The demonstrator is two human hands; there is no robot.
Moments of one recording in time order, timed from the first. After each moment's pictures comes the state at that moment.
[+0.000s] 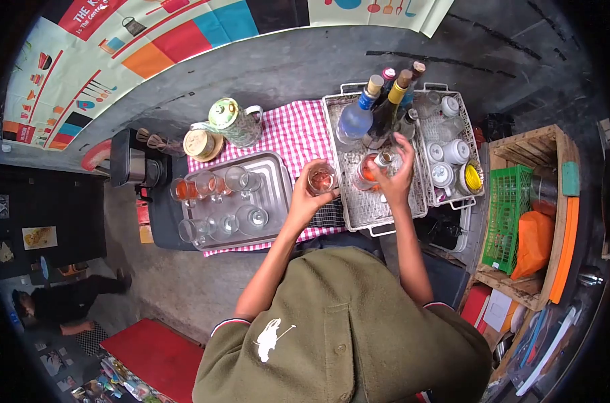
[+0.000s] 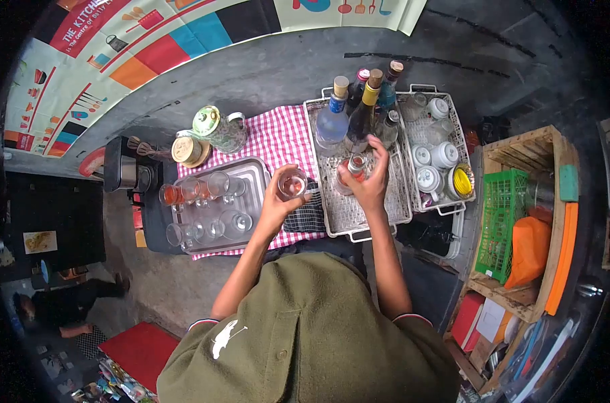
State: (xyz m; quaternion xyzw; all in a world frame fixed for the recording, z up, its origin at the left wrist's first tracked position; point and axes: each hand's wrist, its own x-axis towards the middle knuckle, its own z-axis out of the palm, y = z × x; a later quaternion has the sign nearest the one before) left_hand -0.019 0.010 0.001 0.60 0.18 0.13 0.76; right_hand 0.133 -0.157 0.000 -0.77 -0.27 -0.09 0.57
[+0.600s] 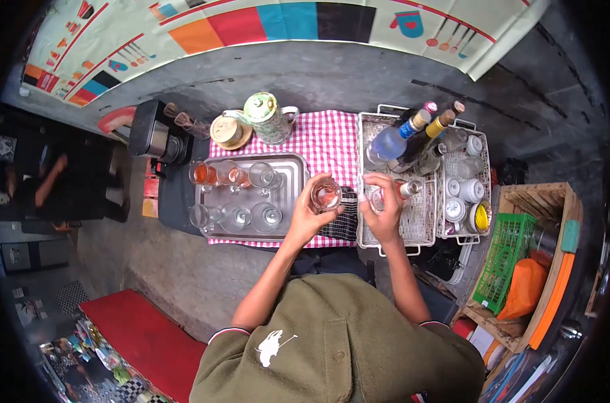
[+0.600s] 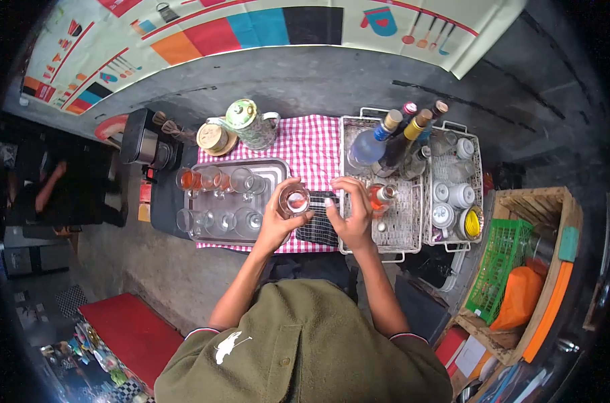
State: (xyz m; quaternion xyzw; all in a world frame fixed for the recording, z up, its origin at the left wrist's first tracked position) left_hand -0.053 0.030 0.033 0.57 0.20 0.21 0.76; right_hand 0.079 -0.100 0.060 -0.71 -0.42 0.00 0.56
